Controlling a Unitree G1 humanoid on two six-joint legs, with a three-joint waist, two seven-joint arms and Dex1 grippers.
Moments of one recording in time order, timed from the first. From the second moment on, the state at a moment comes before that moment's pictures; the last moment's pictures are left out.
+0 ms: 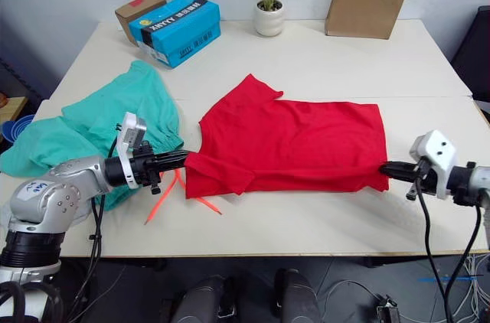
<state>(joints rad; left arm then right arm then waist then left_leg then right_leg) -0.41 0.70 0.09 -0.11 -0.72 0.83 -0.81 -0.30 -0.99 -0.17 0.38 0.33 0.11 1.23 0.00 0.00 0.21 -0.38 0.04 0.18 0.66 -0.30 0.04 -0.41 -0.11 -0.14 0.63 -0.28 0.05</state>
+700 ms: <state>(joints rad) -0.18 0.81 0.11 -0.22 -0.65 0.61 -1.10 0.10 -1.10 -0.34 0.19 0.38 0.23 1.35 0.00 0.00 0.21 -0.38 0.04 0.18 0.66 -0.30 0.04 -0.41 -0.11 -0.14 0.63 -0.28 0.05</state>
